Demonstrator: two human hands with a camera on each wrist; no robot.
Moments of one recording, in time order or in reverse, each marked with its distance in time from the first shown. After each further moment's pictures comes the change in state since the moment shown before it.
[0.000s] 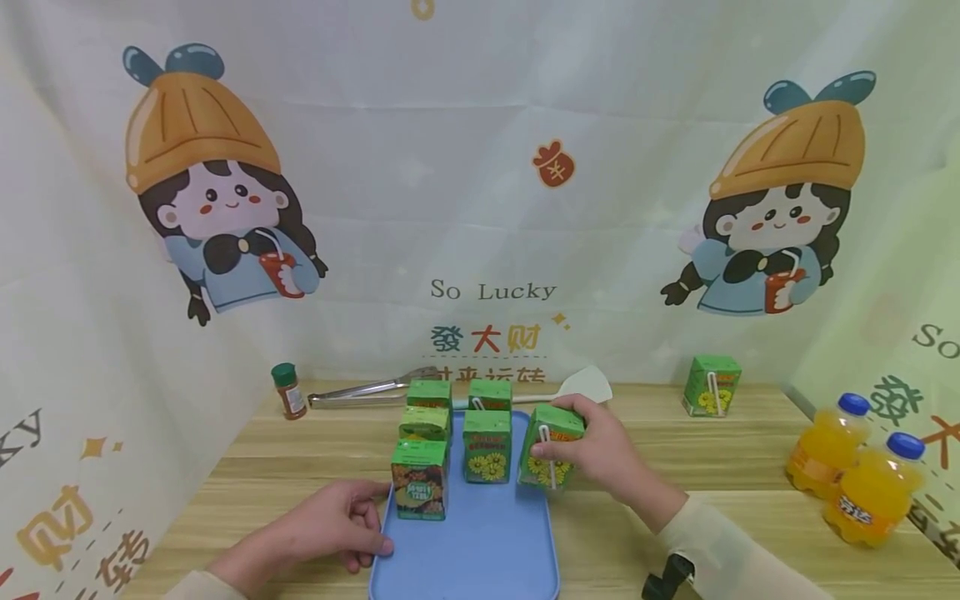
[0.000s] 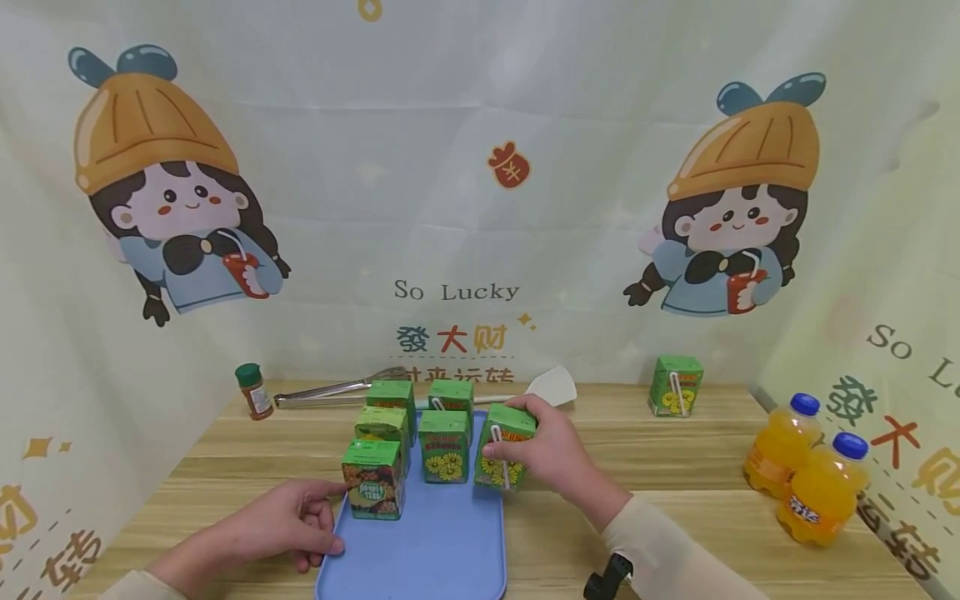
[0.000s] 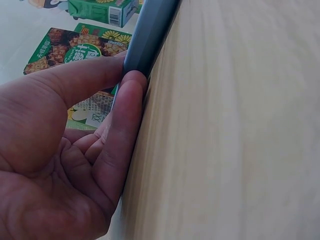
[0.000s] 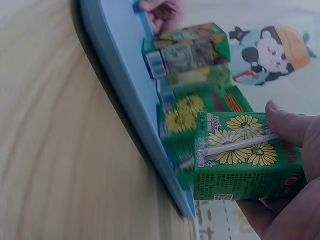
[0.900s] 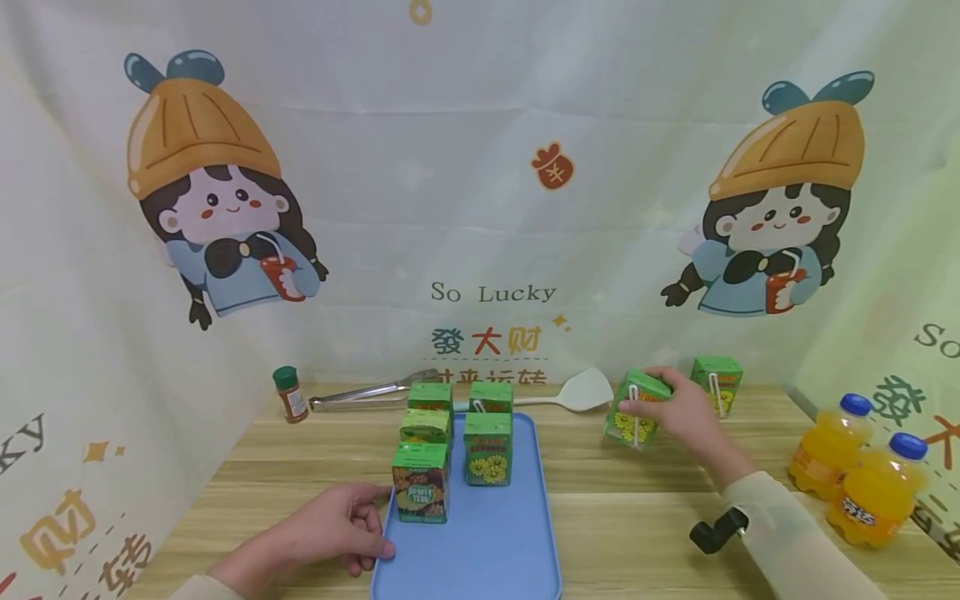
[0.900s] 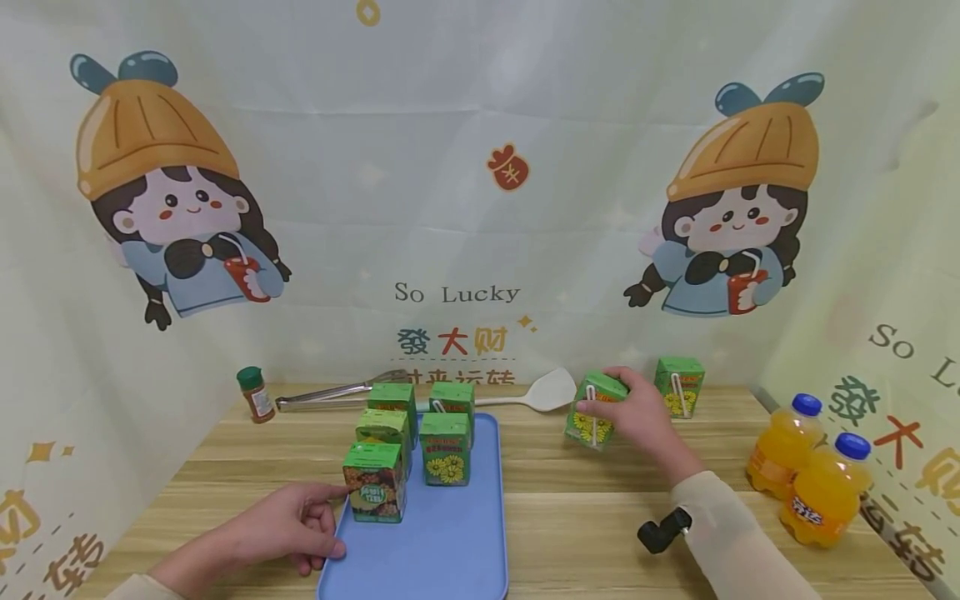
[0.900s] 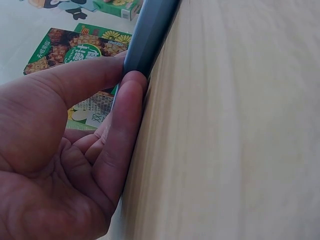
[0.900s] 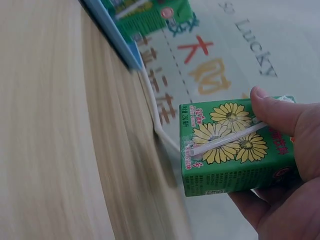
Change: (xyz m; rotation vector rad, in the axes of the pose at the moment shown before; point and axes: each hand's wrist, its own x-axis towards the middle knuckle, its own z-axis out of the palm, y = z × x) left_hand -0.001 0.001 0.001 0.023 0.018 -0.001; right_hand 0.029 0.045 -0.112 -0.235 0.116 0.123
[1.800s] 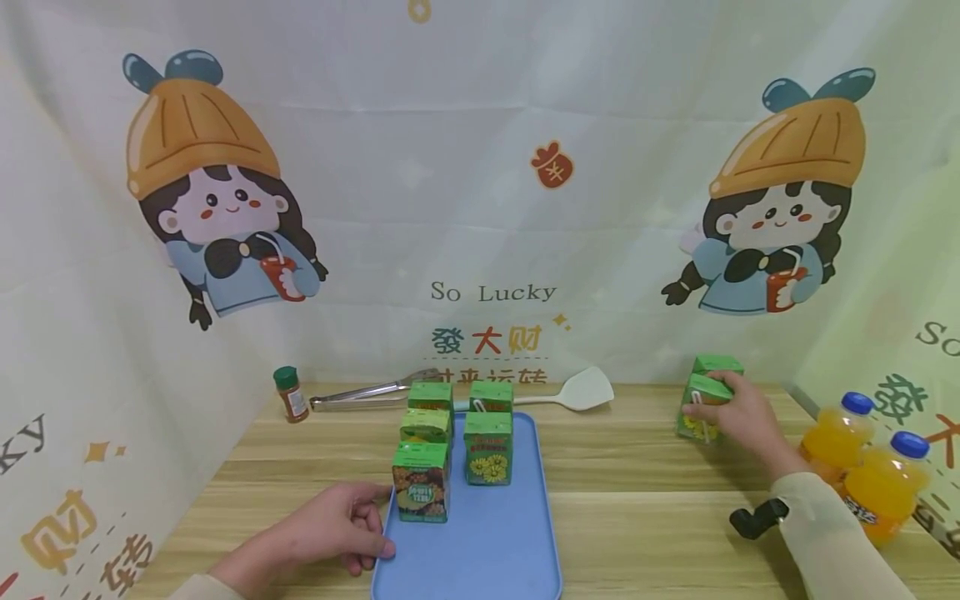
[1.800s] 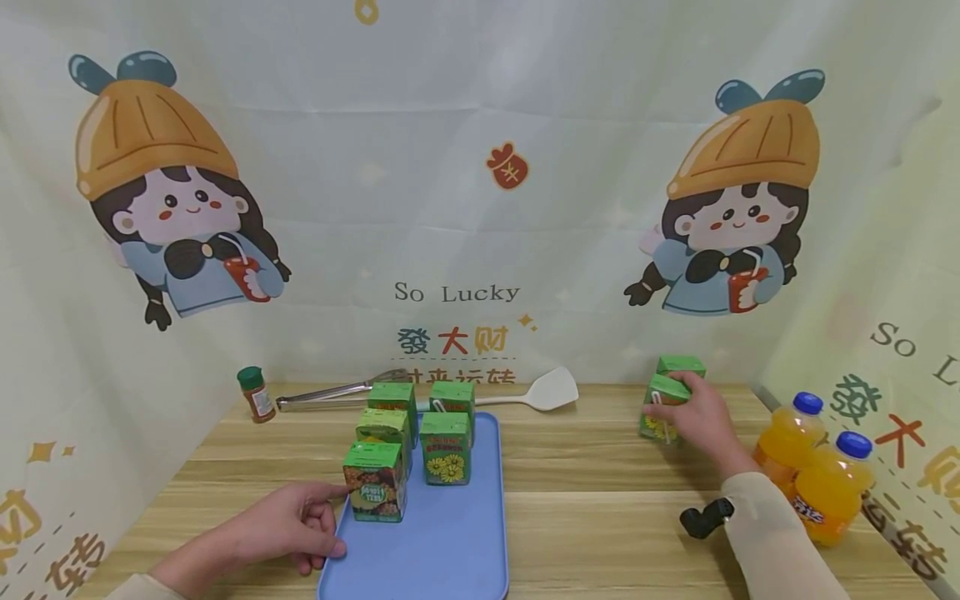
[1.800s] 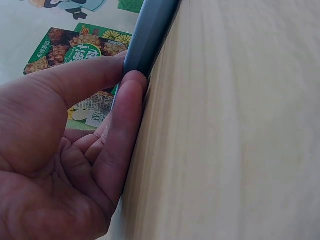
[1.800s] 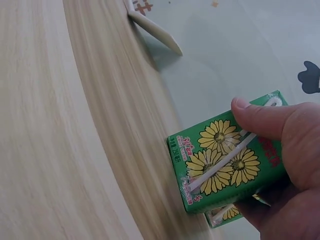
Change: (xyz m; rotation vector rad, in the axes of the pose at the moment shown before) left_hand 0.000 0.000 -0.001 -0.007 -0.007 -0.005; right_hand 0.013 0.072 -0.062 -0.166 0.074 0.023
